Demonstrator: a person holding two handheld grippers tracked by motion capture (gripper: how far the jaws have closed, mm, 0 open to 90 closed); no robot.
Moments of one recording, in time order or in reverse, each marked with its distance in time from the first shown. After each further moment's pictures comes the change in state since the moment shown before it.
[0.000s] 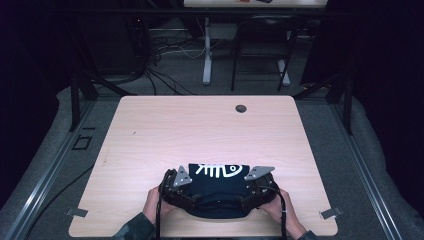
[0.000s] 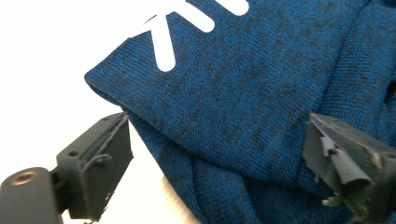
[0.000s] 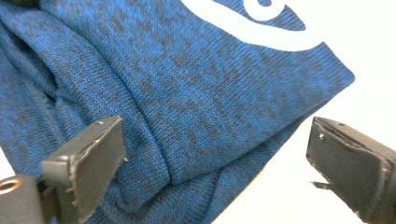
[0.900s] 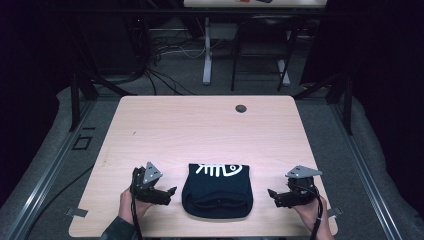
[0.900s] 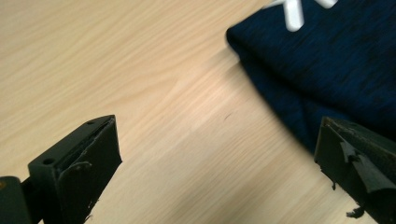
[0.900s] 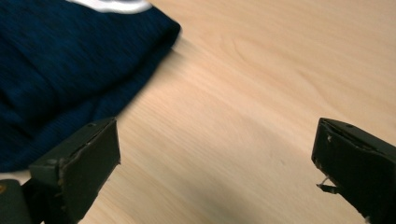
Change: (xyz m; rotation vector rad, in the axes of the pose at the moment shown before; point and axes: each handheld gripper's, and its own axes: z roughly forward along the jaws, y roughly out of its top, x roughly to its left) left arm 0.043 -0.042 -0.045 -0.003 0.202 -0.163; right arm -0.048 -0.059 -0.064 -0.076 -0.198 0.207
